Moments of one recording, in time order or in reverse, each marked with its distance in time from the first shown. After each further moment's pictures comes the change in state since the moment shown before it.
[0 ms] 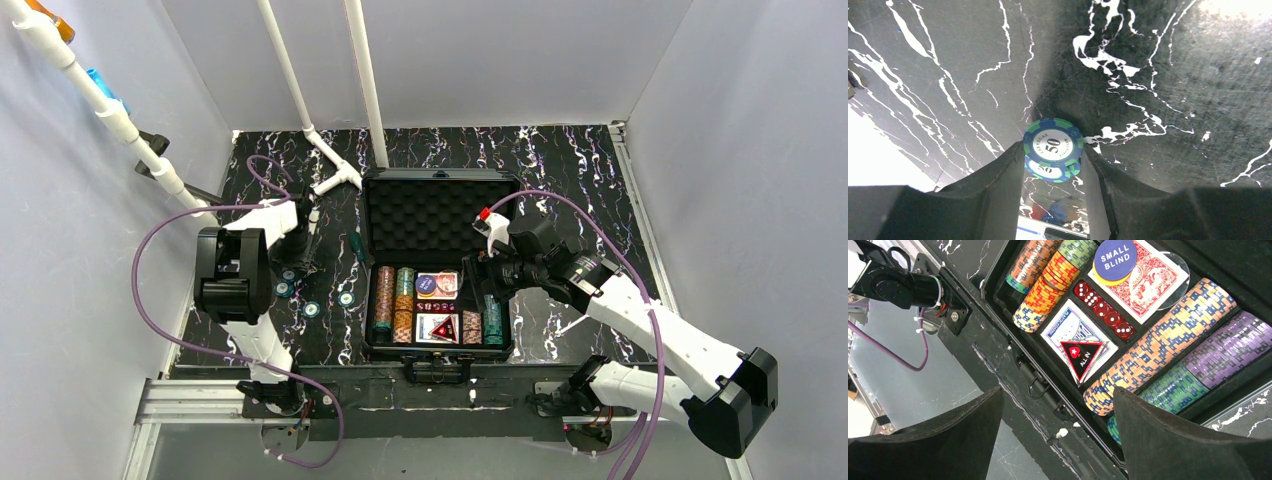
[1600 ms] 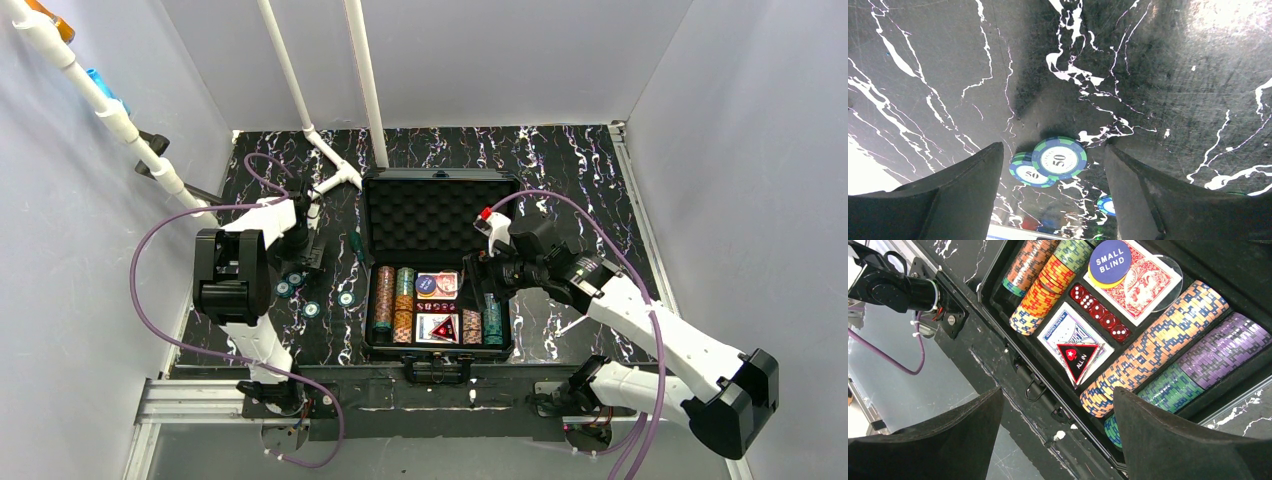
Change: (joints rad) left arm 0.005 -0.011 0.015 0.023 0.085 0.006; right arm 0.000 -0.008 -0.006 0.008 0.020 0.000
